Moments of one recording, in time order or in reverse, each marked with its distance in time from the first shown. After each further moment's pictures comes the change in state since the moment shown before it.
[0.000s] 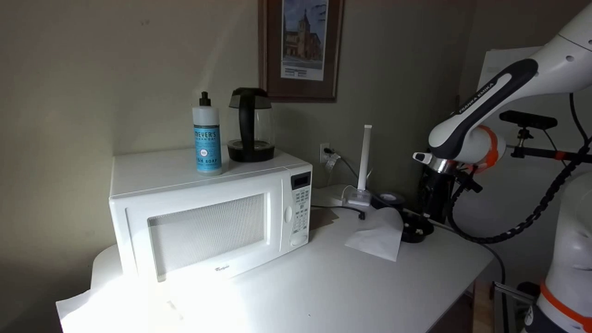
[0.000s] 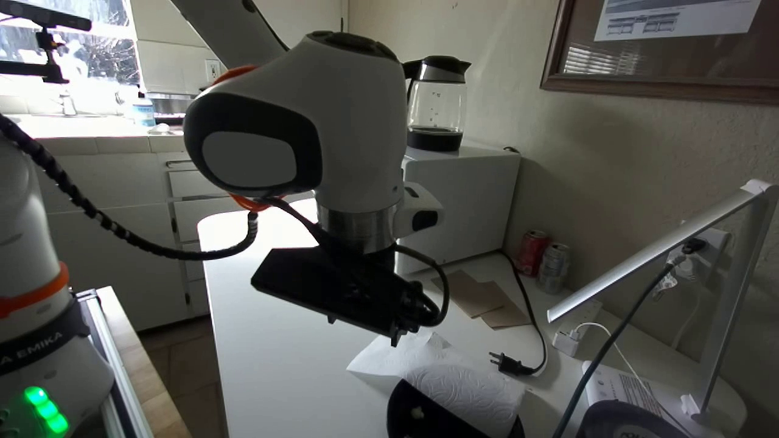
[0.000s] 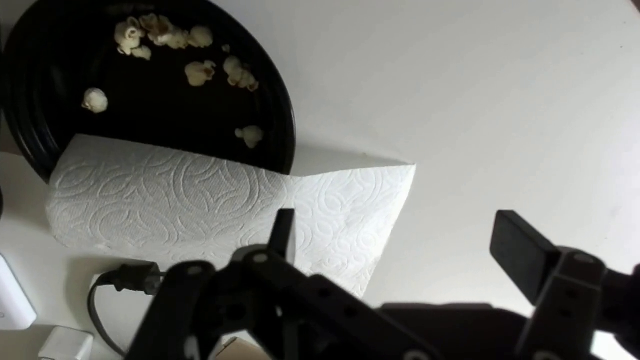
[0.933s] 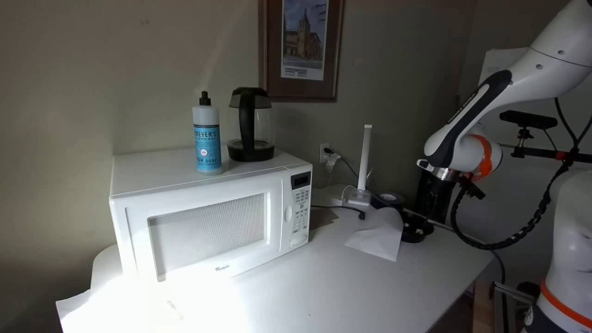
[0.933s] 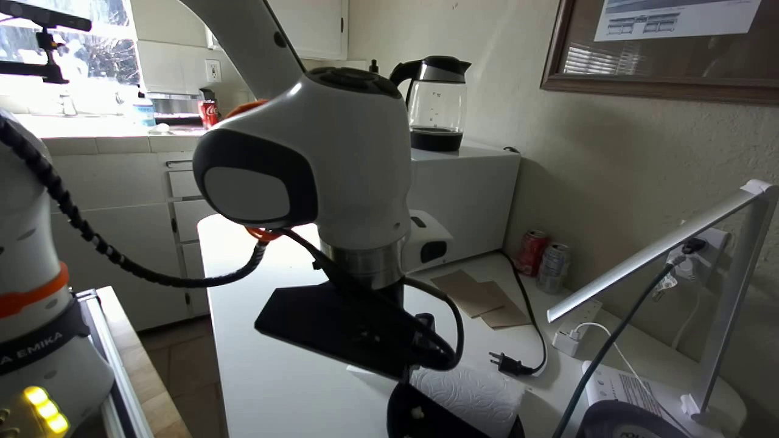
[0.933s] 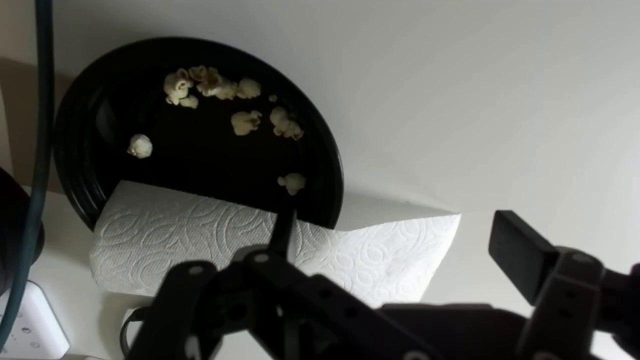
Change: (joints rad) arm 0.155 0.134 -0.177 0.015 0.137 0.123 -0.157
